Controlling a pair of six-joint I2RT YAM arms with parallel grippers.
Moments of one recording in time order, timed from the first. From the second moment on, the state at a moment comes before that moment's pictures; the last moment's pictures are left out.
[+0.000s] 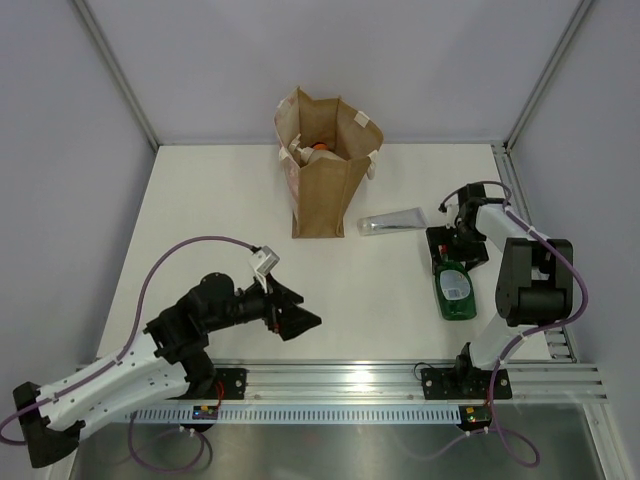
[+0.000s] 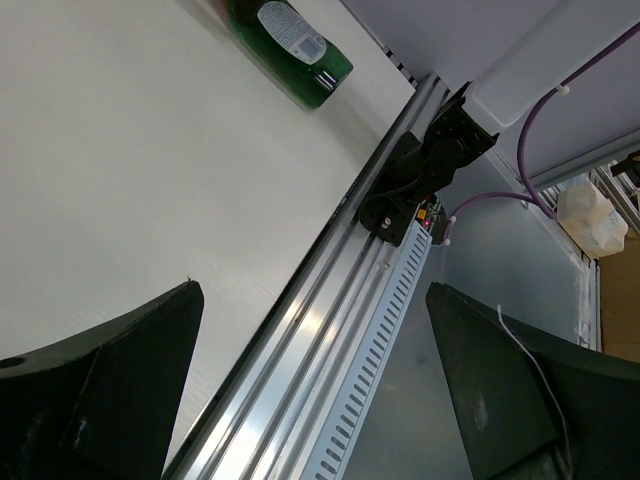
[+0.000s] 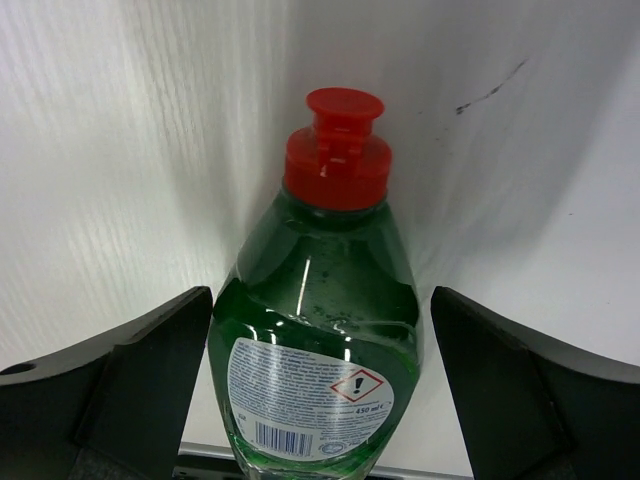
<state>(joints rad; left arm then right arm) -0.92 0.56 0.51 -0.19 0.27 -0.57 -0.06 1.71 1.11 -0.80 -0.09 -0.16</state>
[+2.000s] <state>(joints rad) -1.27 1.94 1.19 0.26 -0.20 -0.37 -0.02 1.64 1.15 -0.85 -0.44 -0.10</state>
